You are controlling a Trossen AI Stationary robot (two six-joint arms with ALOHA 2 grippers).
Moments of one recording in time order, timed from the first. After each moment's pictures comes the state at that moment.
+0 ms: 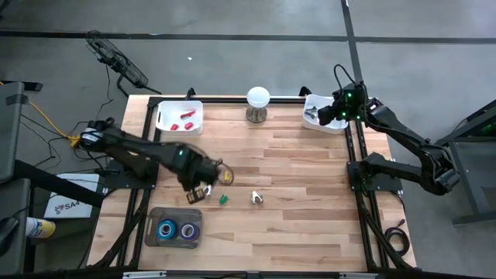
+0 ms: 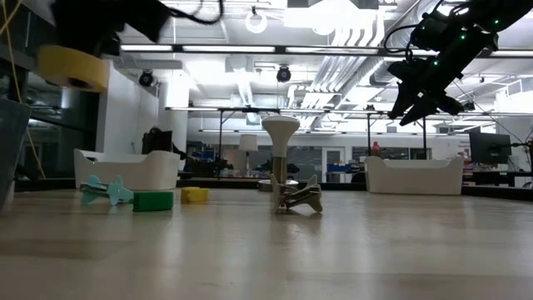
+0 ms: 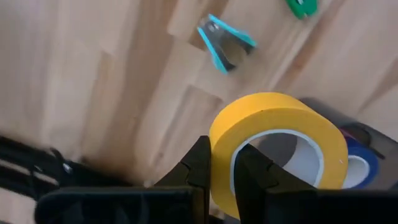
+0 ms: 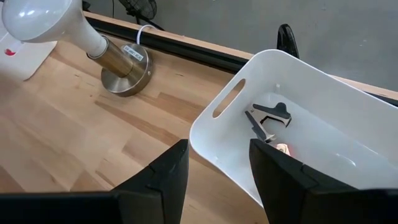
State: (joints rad) left arm -0.25 1.48 1.28 -1.36 0.02 -0.71; right arm -1.00 0.95 0.70 -0.49 -0.17 0.25
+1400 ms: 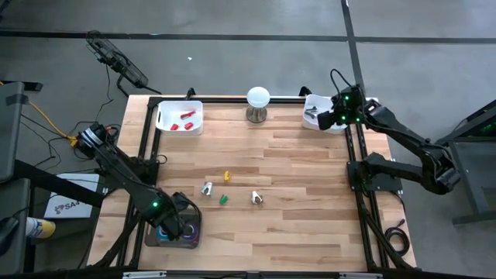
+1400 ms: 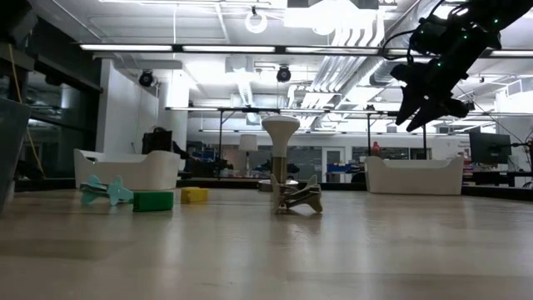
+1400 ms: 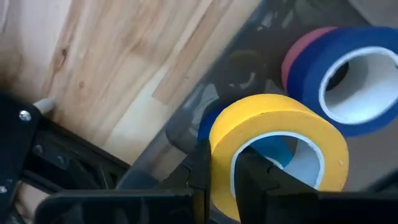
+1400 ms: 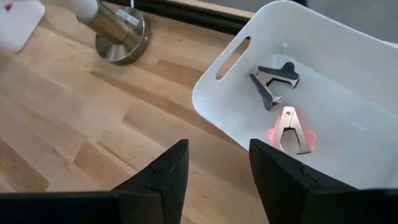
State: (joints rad) left arm -0.79 1.48 1.05 -1.13 0.08 -1.41; right arm -0.96 0.95 0.70 -0.59 -0.18 0.29
